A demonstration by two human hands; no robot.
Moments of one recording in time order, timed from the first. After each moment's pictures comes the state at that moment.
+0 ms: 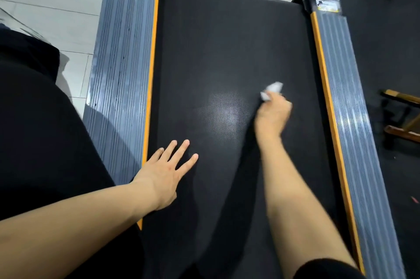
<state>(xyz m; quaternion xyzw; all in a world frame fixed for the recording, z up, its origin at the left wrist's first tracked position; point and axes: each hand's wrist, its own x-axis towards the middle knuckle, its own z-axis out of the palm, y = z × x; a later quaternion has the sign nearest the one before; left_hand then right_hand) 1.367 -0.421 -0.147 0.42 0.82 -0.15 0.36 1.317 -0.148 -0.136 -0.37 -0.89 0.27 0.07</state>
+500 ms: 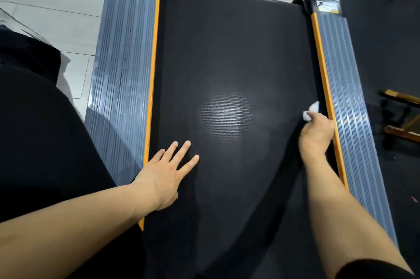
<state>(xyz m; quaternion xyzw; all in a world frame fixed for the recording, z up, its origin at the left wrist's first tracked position) 1.364 -0.419 -0.139 0.43 0.82 -0.13 0.36 1.380 -0.011 -0.174 -0.38 -0.92 0.12 0.06</state>
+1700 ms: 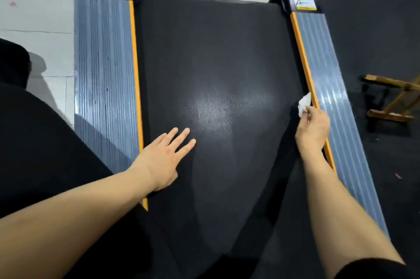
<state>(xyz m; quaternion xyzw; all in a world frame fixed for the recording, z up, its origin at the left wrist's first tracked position) 1.268 -0.404 -0.150 0.49 0.81 -0.14 0.28 1.364 0.002 -0.172 -0.43 -0.89 0.10 0.14</state>
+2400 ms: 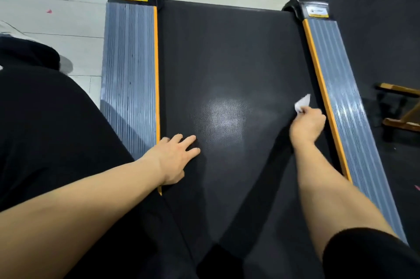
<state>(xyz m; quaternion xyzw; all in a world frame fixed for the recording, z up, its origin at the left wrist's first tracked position) 1.277 -0.415 -0.130 0.49 0.80 -0.13 0.31 1.332 -0.046 -0.158 -0.49 -0.87 0.03 0.04</state>
